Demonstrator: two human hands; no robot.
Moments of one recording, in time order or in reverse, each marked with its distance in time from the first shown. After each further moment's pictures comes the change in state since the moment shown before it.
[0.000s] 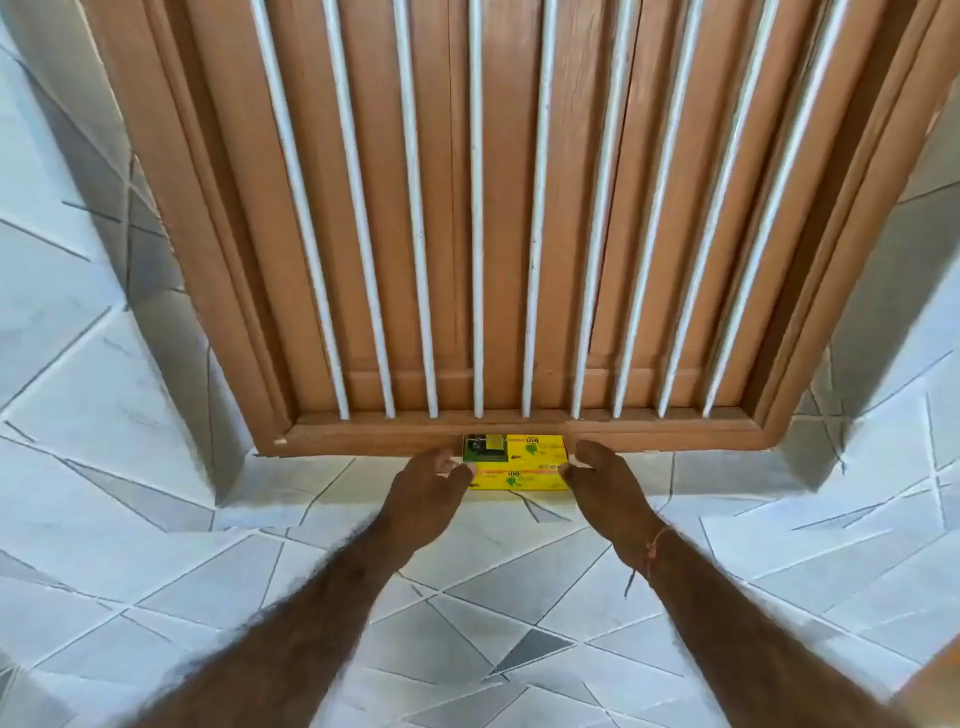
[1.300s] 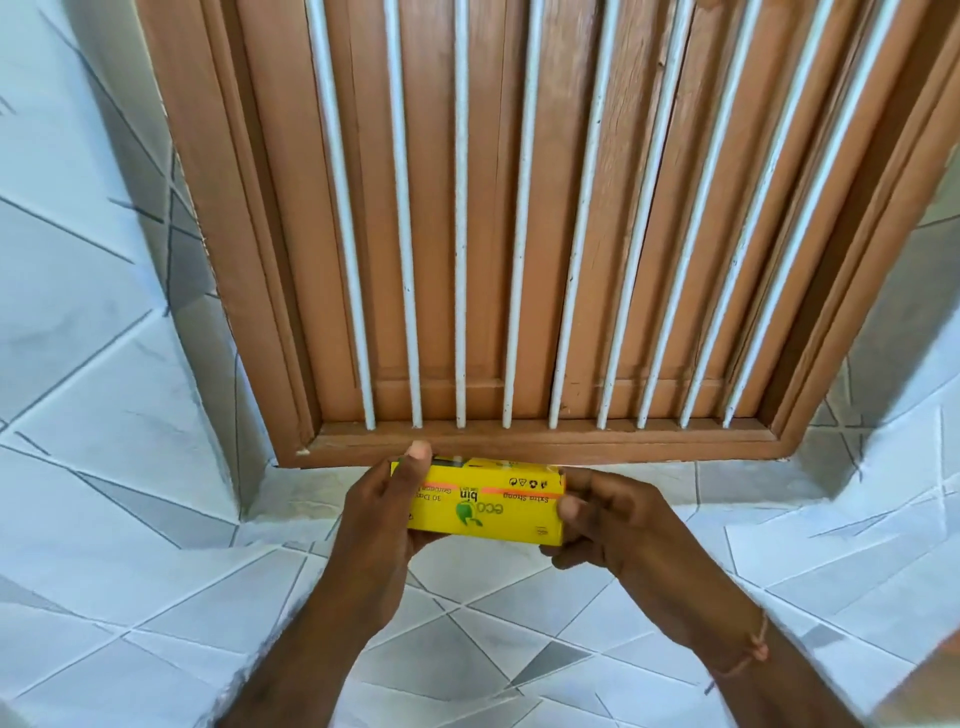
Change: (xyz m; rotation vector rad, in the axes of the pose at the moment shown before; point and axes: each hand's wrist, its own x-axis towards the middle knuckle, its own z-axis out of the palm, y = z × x) left_hand -0.061 -0.004 -0.075 -0.962 0.057 -0.045; right_hand -0.102 -0.078 0.002 0.486 -0.407 -0.164
